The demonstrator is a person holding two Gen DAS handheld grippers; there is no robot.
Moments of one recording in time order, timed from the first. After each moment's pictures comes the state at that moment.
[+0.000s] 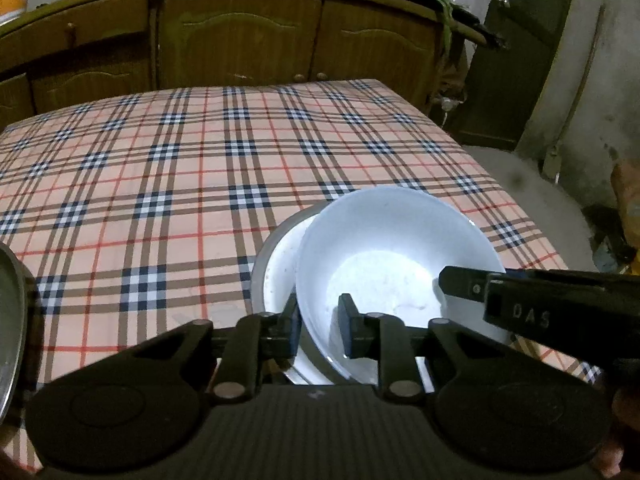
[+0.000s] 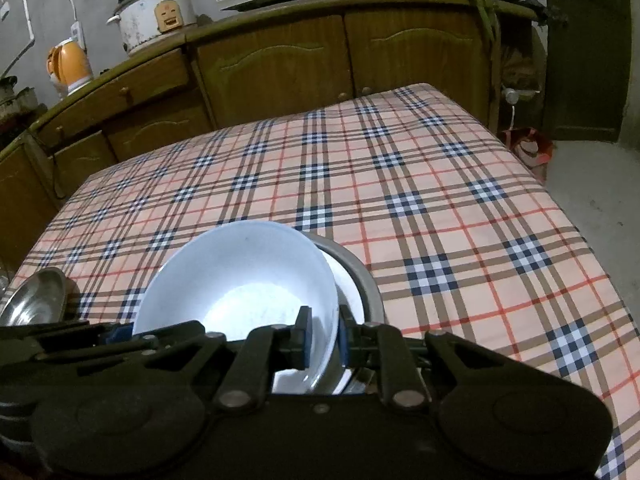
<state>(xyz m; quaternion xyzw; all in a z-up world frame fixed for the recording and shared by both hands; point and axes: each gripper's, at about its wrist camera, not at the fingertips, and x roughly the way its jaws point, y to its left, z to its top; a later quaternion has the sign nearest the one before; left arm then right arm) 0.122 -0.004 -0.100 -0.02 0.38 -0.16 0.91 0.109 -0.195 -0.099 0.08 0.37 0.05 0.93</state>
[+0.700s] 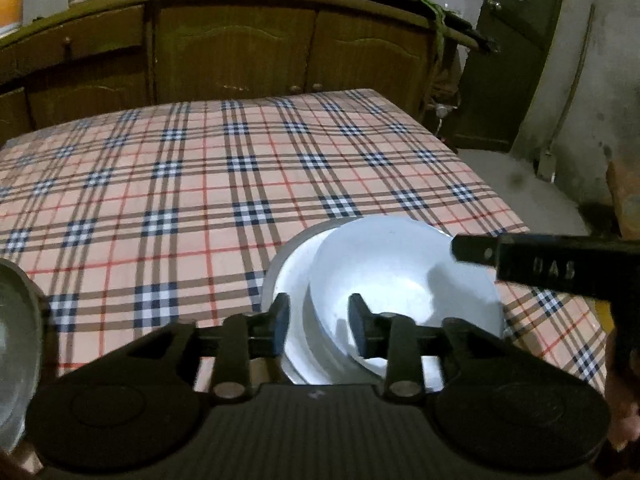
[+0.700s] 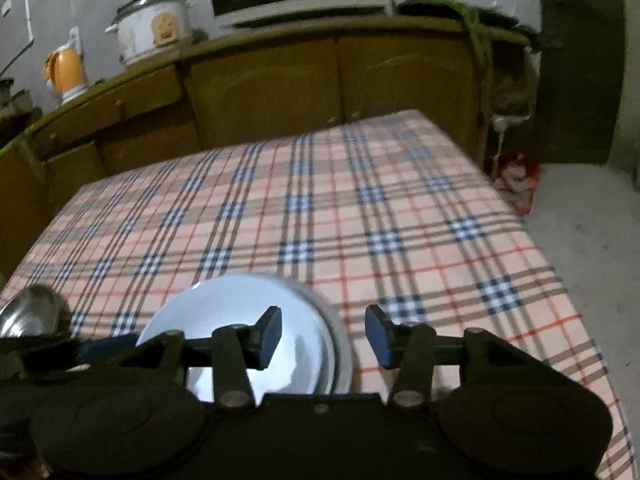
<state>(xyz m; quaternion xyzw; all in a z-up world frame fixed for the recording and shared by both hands) 0.118 0.002 -0.087 -0.01 0.36 -0.17 0.92 0.112 -0.208 -0.074 0.06 0.33 0.03 0.94</state>
